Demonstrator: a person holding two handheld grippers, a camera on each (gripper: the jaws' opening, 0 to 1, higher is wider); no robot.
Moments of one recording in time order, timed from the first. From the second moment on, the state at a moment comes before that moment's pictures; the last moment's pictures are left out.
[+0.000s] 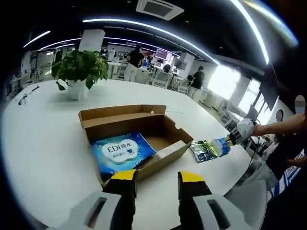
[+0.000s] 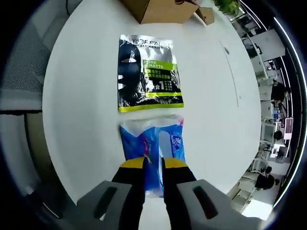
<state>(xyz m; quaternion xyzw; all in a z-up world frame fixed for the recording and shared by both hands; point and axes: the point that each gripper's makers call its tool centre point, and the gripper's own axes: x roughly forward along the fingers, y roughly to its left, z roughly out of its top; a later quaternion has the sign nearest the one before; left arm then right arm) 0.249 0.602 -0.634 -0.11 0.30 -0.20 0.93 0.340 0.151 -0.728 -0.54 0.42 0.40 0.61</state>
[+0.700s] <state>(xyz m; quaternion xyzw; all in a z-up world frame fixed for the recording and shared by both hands) 0.265 0.616 -0.634 -0.12 0.29 -0.21 0.93 0.356 0.184 -0.704 -0.37 0.42 0.36 0.75</state>
